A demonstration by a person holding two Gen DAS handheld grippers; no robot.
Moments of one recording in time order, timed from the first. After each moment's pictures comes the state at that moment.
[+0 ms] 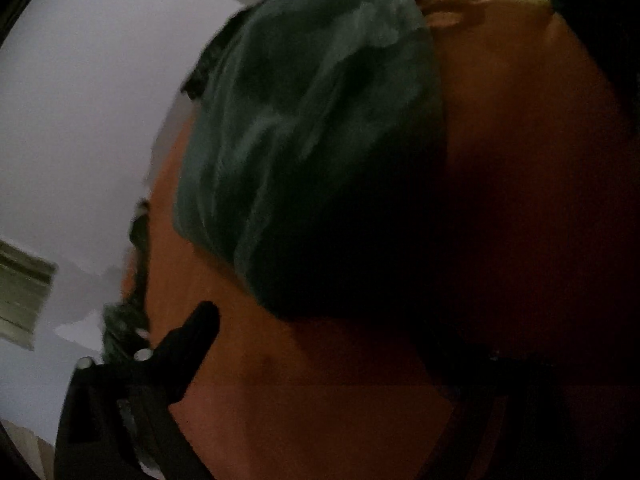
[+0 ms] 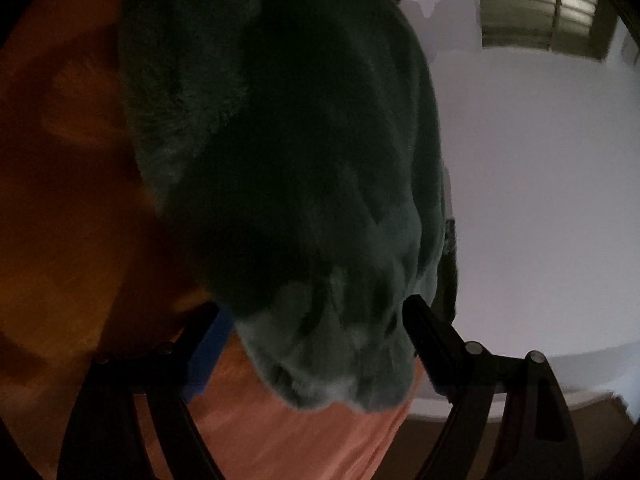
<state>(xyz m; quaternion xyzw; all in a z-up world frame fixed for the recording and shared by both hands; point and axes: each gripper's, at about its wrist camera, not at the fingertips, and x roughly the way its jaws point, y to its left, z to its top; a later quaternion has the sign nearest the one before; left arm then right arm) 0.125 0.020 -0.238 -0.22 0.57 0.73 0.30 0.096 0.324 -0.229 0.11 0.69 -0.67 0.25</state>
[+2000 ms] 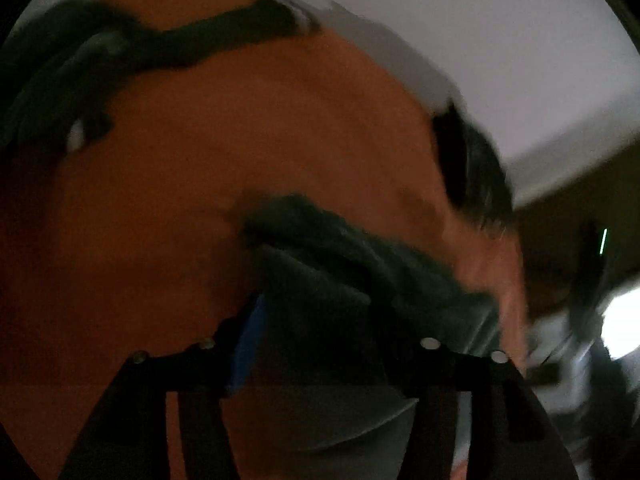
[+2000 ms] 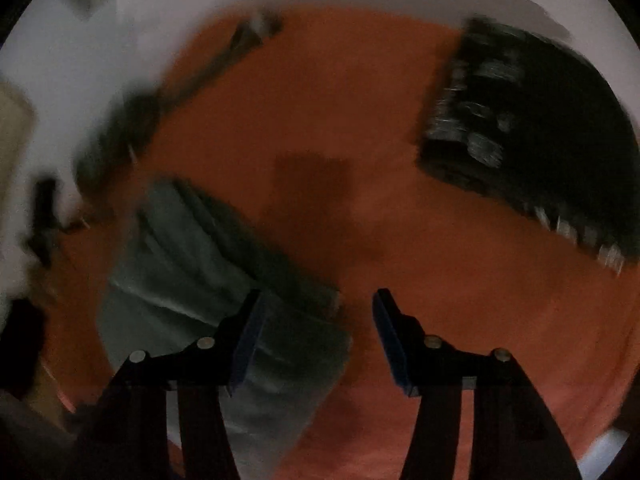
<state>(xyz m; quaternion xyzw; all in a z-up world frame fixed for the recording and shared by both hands) -0.174 -0.156 -0.105 -0.52 -0.23 0.80 0.19 -0.249 0.288 0.008 0.57 0.07 -0.72 0.39</state>
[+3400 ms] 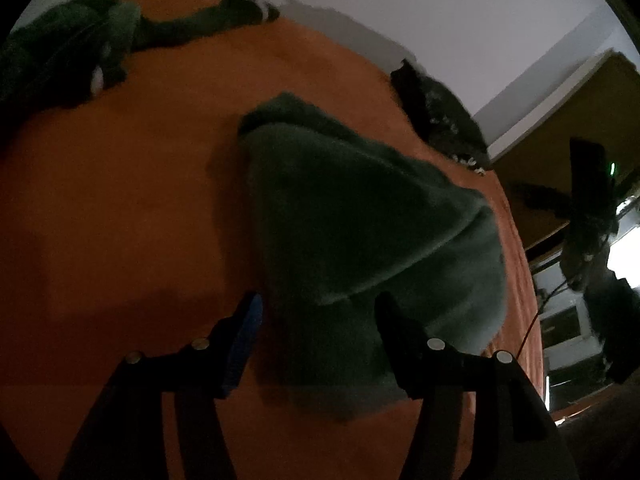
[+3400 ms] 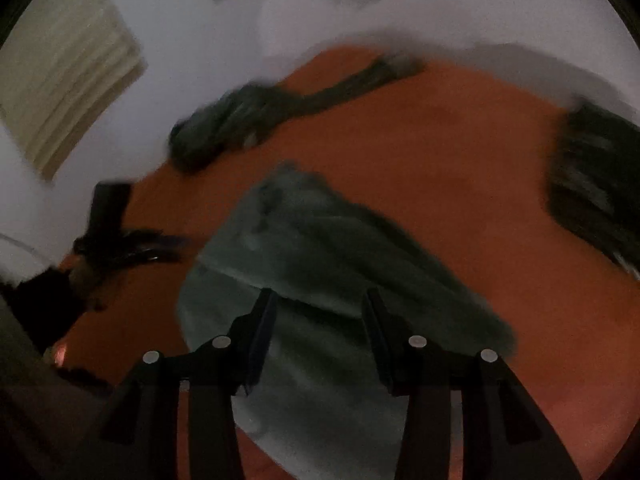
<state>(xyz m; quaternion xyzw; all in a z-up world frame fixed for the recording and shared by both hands) -0.126 -0.106 -0.151 -0.52 -0.13 0.80 0.27 -0.142 0.179 -0.035 0.46 0.15 -0.68 0.55</state>
